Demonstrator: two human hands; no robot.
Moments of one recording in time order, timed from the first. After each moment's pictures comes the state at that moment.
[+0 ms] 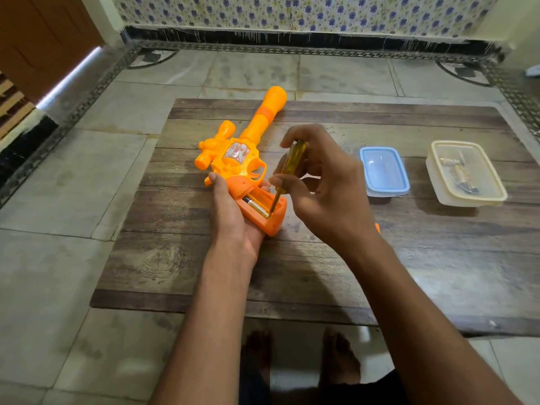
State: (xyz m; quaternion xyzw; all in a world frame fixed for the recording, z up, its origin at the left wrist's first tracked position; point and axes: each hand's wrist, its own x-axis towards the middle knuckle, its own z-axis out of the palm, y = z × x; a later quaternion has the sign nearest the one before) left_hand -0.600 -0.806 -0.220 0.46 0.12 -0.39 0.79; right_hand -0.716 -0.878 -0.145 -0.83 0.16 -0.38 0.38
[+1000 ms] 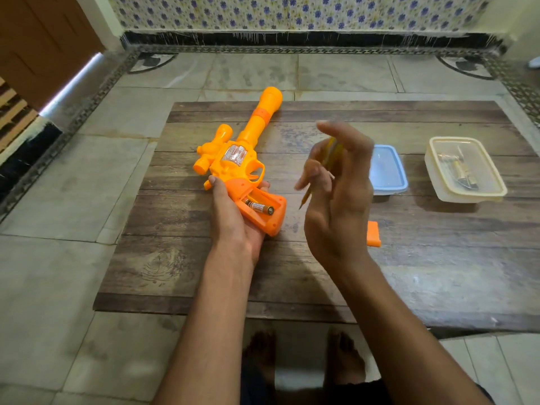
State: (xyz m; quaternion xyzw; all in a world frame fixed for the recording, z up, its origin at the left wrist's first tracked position) left_hand -0.612 -0.807 -0.195 0.48 0.14 -0.37 0.78; right_hand -0.722 -0.863 -0.161 -0.74 0.16 -0.53 0.39
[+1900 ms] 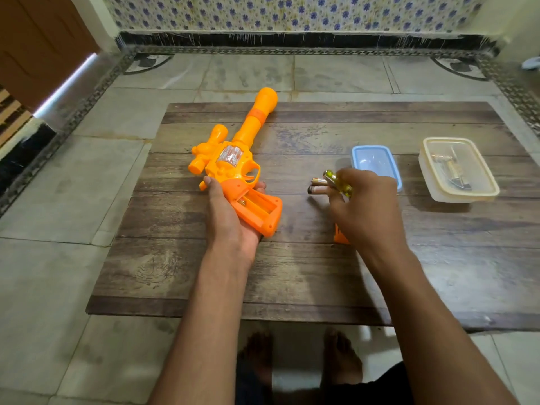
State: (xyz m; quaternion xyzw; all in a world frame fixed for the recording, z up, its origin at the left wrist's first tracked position) left_hand -0.610 -0.810 -0.202 0.48 0.12 -0.36 0.79; right_hand -0.758 -0.918 -0.182 -0.85 0.42 -0.27 0.19
